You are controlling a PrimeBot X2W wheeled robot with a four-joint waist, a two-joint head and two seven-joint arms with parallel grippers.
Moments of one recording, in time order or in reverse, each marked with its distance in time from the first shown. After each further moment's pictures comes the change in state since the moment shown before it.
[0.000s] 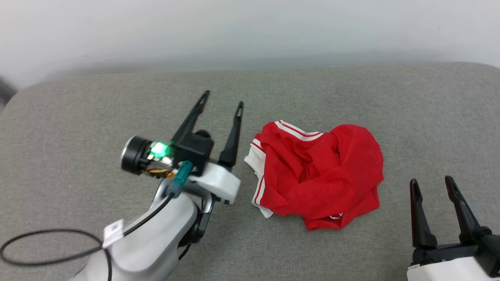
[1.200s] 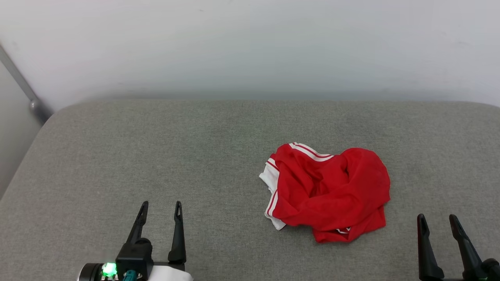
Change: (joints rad) left arm 0.728 -0.176 0.611 -0.192 0.349 -0.157 -0.003; right arm 0.127 0.000 -0.020 0.030 0.117 0.000 0.000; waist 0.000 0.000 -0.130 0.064
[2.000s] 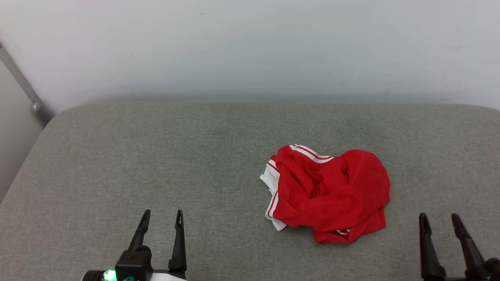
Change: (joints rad) left arm 0.055 -0.115 0.144 0.019 0.106 -0.156 0.000; right arm 0.013 0.000 0.004 -0.002 0.010 0.000 0.000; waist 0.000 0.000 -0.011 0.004
